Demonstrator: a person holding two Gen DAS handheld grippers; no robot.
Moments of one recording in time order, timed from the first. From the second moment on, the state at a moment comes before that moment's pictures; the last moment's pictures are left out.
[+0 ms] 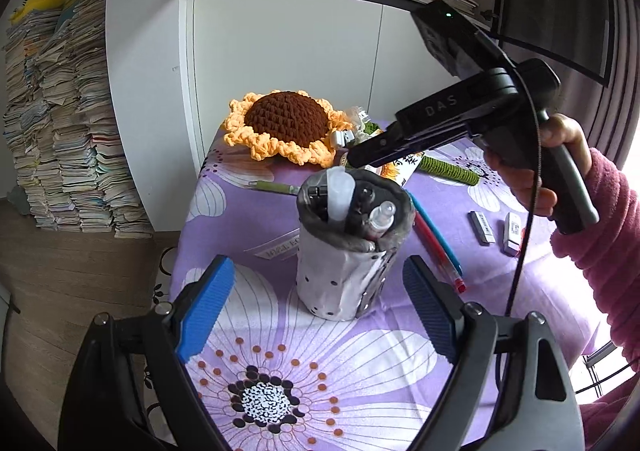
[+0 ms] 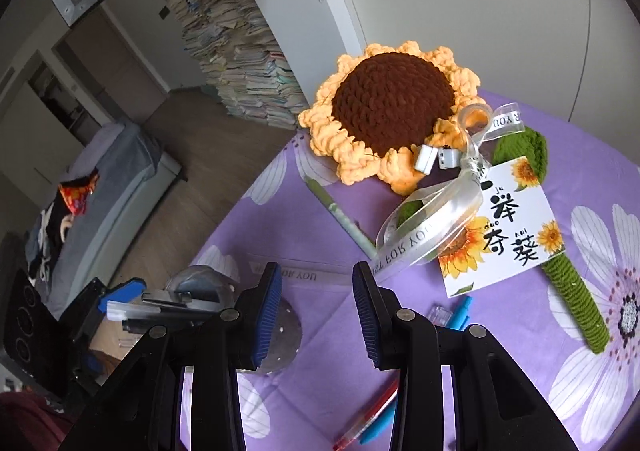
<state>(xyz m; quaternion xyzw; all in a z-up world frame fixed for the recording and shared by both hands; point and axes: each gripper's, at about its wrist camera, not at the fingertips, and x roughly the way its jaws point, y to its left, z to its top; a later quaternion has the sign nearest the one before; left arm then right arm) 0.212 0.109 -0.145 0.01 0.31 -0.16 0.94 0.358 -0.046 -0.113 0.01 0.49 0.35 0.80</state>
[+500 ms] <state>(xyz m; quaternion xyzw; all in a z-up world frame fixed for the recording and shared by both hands) 0.237 0.097 -0.173 0.00 0.35 -0.17 0.92 0.402 0.003 -0.177 -0.15 0.53 0.31 0.78</state>
